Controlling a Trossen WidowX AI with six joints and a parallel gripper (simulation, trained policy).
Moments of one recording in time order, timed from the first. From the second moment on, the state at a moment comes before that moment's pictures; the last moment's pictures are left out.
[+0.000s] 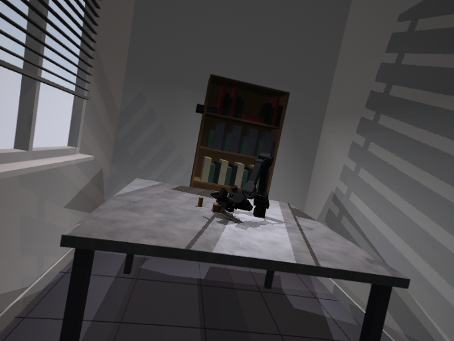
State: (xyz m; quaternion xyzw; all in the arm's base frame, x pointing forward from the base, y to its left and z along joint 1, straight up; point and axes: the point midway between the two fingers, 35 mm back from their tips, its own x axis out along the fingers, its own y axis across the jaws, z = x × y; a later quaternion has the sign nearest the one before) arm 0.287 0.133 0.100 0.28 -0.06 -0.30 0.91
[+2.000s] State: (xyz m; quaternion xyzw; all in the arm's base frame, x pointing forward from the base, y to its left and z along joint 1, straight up) arm 0.386 0.113 0.184 0.32 0.04 -0.39 0.86
